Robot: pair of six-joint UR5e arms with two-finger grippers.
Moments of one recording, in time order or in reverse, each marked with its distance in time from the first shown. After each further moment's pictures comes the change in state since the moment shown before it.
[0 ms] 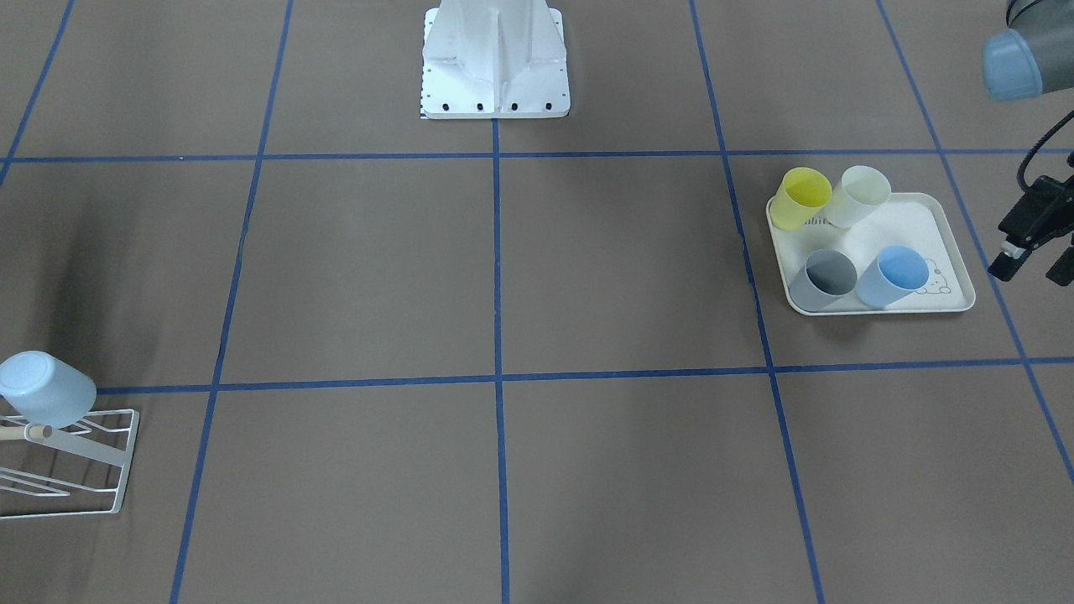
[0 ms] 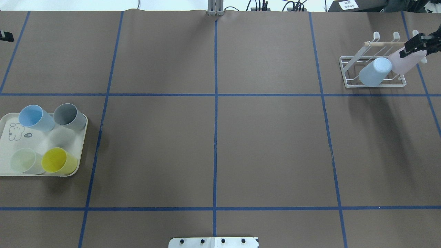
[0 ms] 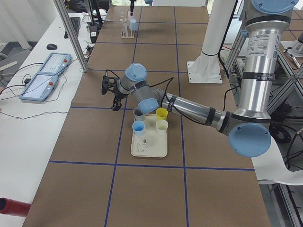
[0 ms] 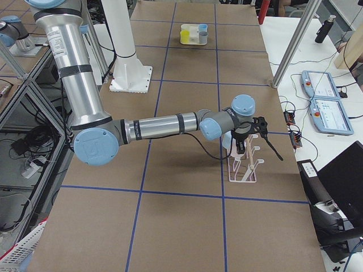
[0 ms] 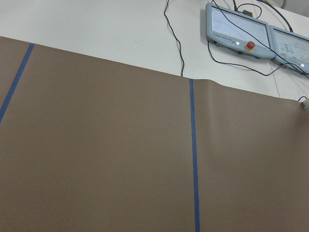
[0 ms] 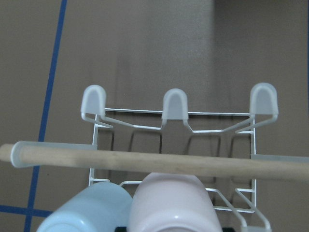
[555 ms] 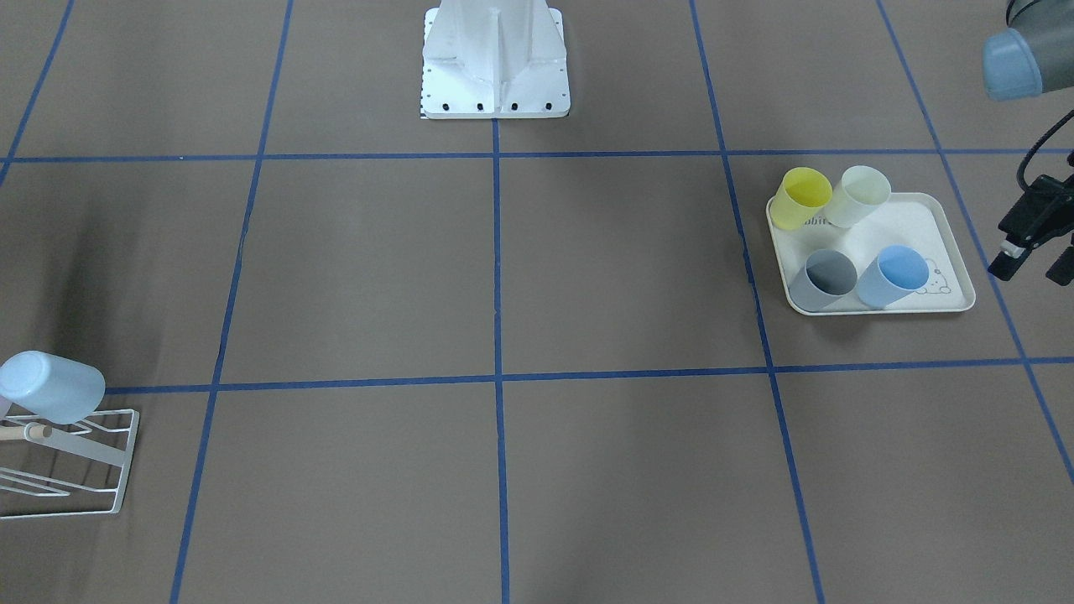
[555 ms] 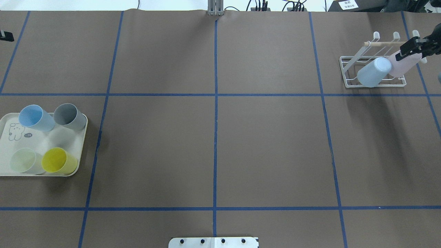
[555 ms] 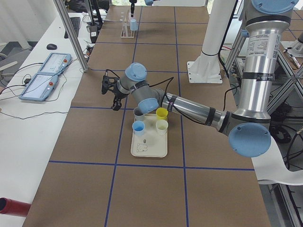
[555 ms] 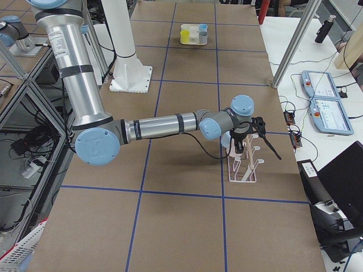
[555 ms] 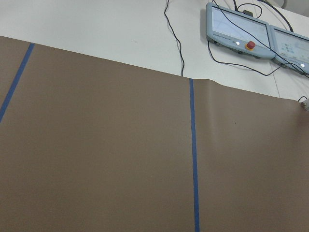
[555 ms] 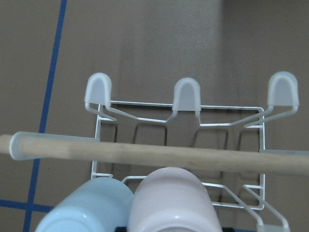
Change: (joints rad) left arm 0.000 0.000 -0.003 0.002 0.000 0.000; right arm -0.021 -0.003 -0.002 0.002 -0.005 0.001
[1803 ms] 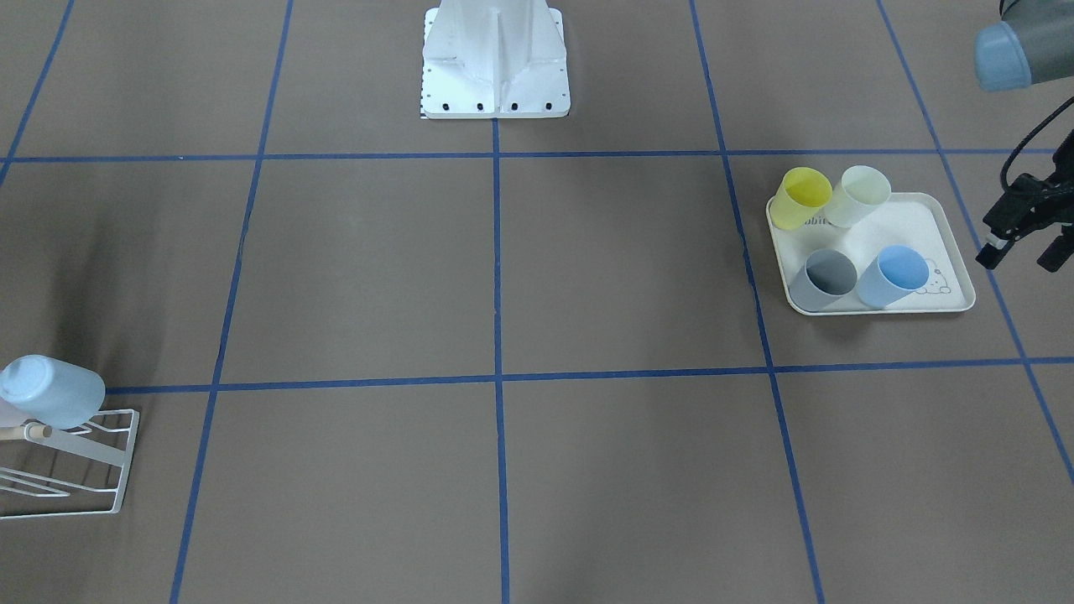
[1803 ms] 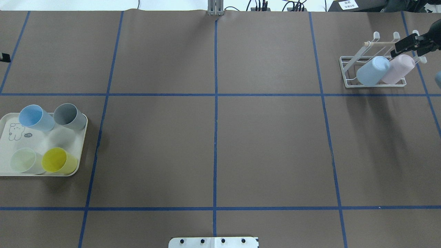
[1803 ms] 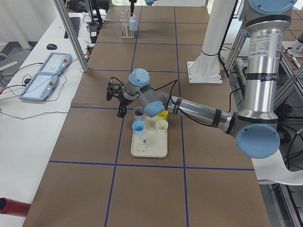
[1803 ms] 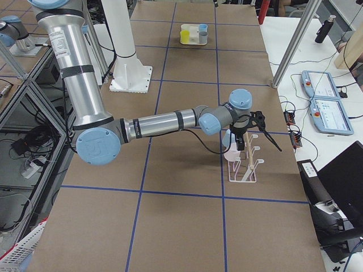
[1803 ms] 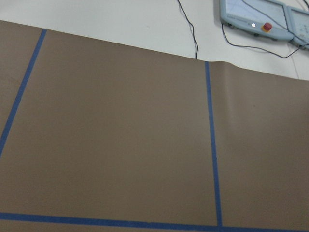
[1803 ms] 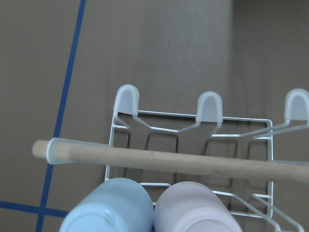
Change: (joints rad) left arm 0.032 0.104 -0.036 0.083 0.007 0.147; right arm -0.010 -0.003 0.056 0.001 -0.028 0.014
